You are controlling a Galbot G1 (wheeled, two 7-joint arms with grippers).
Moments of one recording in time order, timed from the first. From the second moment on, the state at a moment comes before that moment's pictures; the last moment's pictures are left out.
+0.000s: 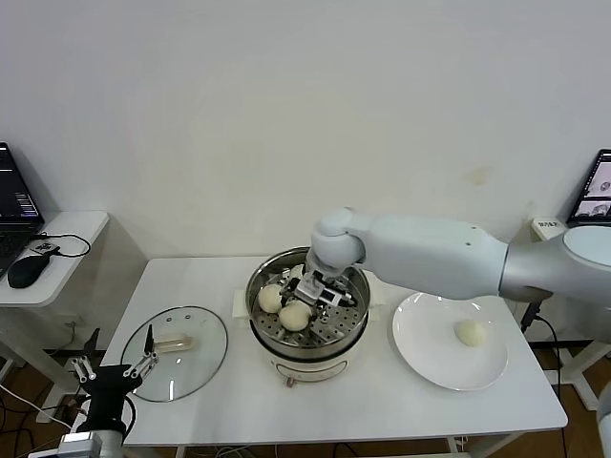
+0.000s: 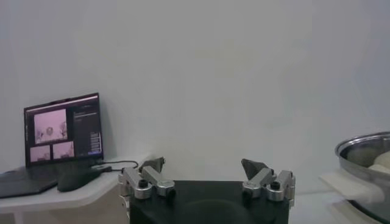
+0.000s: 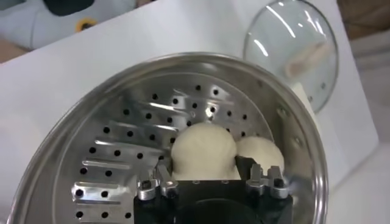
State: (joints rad) left arm 1.72 -1.32 -0.74 -2.17 -0.14 -0.04 -0.17; right arm 0.45 1.17 -1.27 1.42 -0.06 0.16 -1.01
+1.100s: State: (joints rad) left arm 1.71 -1.30 -0.74 -2.19 -0.15 -0.03 -0.17; right arm 0.52 0.95 -1.14 1.52 0.01 -0.02 -1.04
